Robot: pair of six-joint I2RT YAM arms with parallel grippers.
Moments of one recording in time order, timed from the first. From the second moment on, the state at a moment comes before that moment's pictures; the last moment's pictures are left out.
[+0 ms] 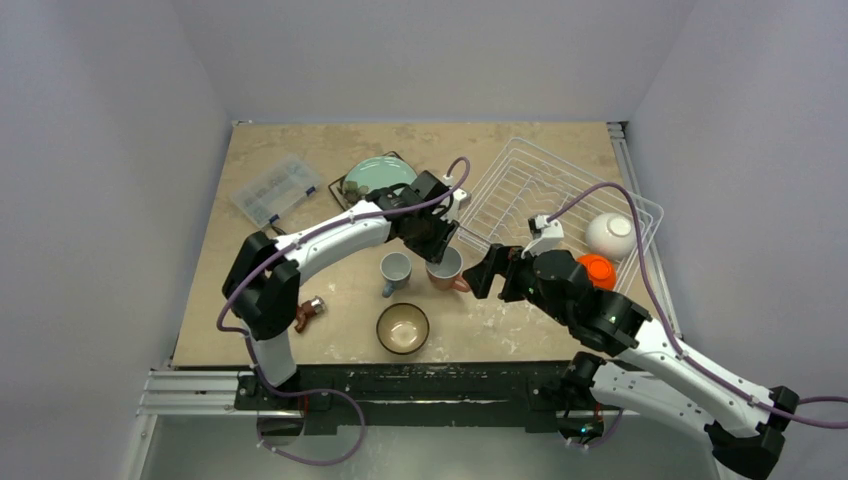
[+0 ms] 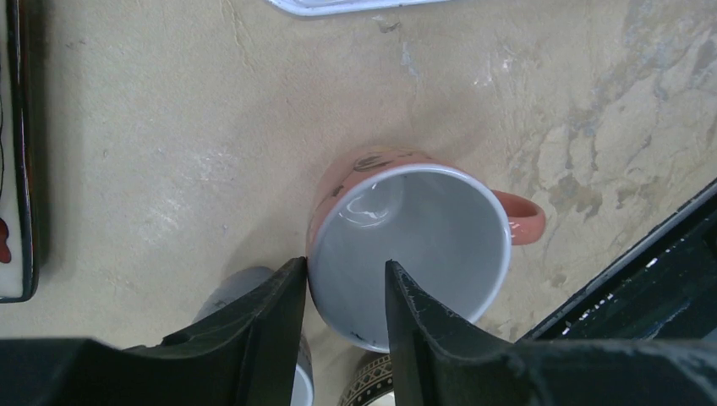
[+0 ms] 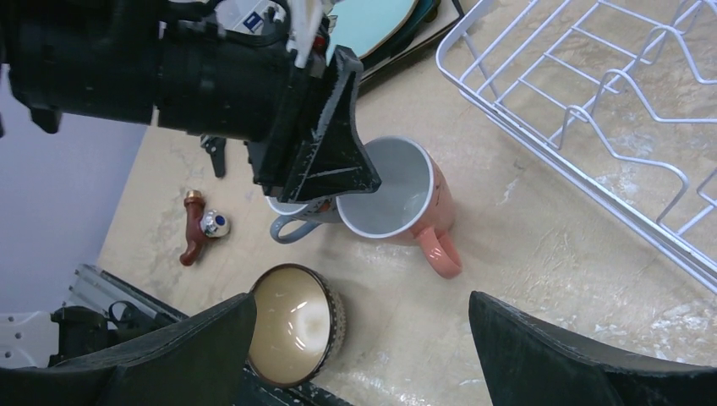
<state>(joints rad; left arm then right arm) -0.78 1.77 1.44 -0.69 0.11 -0.15 0.90 0.71 0.74 -0.48 0.28 0.72</state>
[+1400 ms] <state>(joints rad) -0.83 0.73 0.68 0.01 0.00 -0.12 0.87 0.78 0.56 0.29 -0.26 1.18</state>
